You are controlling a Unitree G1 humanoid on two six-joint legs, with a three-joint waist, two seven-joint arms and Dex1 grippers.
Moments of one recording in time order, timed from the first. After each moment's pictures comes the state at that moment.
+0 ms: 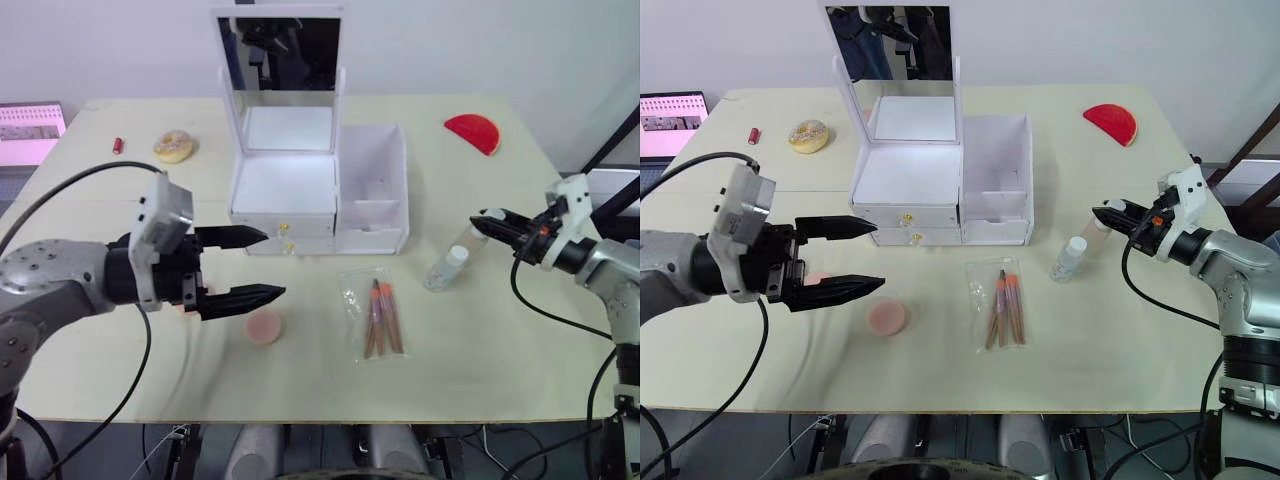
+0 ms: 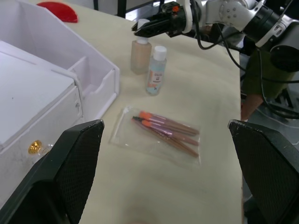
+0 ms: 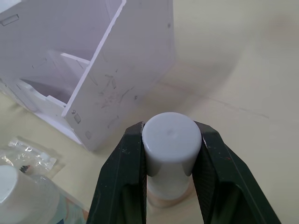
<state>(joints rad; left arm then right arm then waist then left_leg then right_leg) -0.28 0.99 0.30 -0.63 -1.14 0.90 -0.81 -0.38 -0.84 -0.30 0.13 0.52 0.56 0.91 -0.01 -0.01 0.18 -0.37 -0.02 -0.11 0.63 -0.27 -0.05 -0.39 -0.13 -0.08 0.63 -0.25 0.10</state>
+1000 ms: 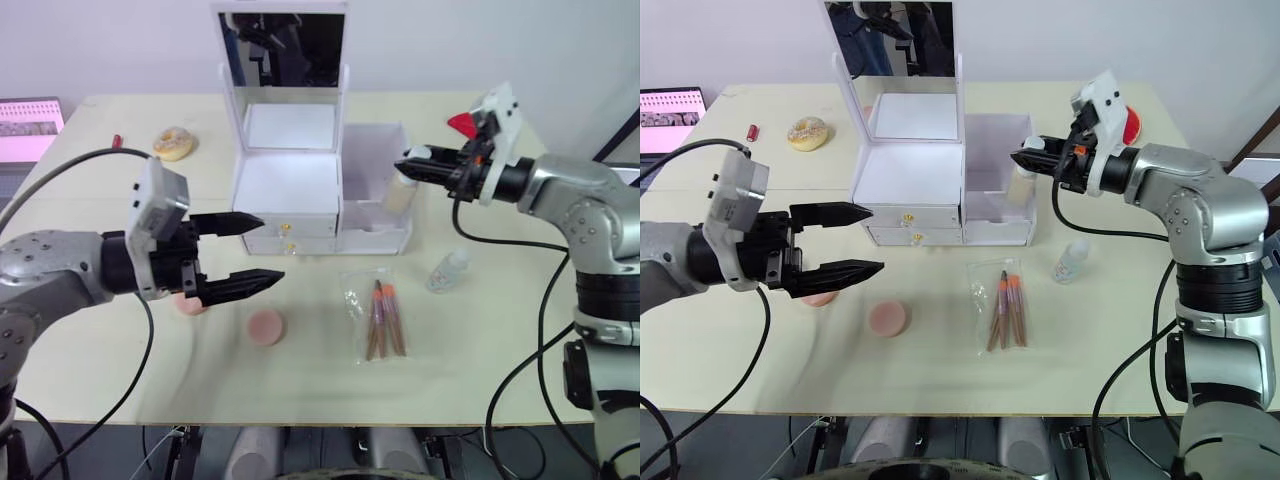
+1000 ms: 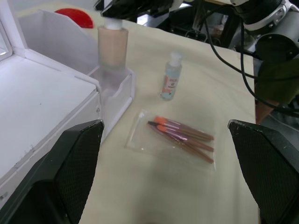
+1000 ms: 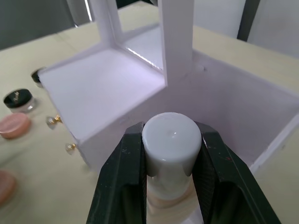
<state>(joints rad) -0.31 0.99 0.30 -0.61 -1.15 0.90 -0.75 -0.79 -0.73 -0.04 -0.04 0.57 0.85 0.81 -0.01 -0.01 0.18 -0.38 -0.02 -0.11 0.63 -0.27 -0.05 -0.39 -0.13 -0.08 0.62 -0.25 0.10</state>
